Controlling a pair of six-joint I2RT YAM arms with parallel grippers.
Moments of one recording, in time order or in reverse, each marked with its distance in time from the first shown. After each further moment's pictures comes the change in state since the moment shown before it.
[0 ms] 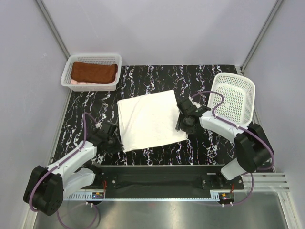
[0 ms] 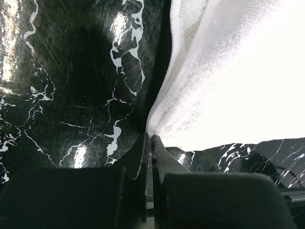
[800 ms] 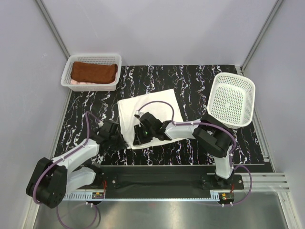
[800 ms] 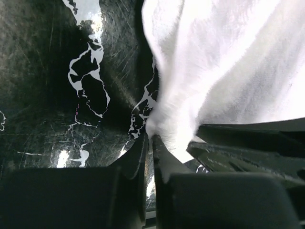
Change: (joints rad) left arm 0.004 0.096 -0.017 0.172 0.059 -0.041; right arm 0.381 0.447 0.132 0.718 -0.418 -0.196
